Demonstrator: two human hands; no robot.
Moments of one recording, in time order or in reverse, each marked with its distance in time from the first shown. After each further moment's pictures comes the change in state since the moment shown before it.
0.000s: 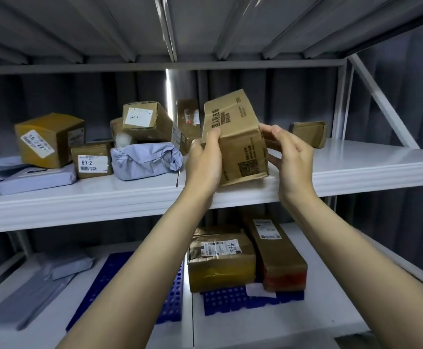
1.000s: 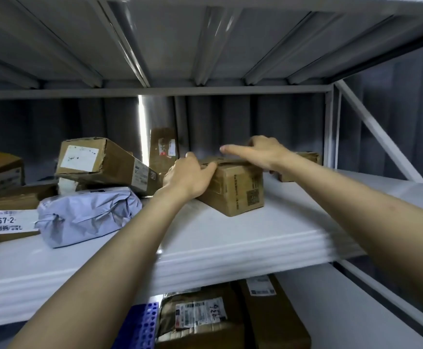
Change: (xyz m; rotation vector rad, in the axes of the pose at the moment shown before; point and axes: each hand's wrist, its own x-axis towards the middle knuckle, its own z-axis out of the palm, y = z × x) left_hand 0.158 -0.012 0.049 1.021 -0.063 0.213; right_hand 0.192 0.040 -0.005 -1.219 -0.412 0.225
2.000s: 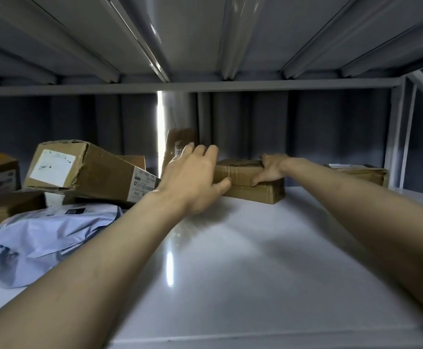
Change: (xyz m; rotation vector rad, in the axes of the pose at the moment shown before) left_hand 0.049 -0.015 0.006 0.464 0.167 0.331; right_hand 0.191 0.036 0.076 -0.489 -0.297 -0.122
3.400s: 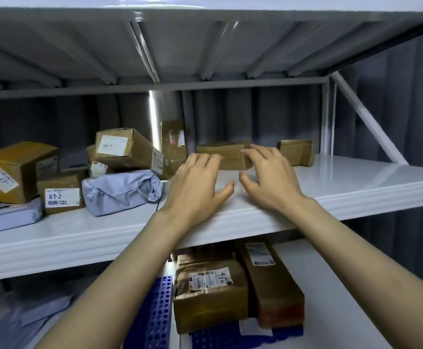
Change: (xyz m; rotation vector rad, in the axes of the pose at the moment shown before) left_hand -0.148 0.035 -0.068 -0.186 0.097 0.164; right_hand -0.299 -0.060 0.037 0.195 0.763 -0.144
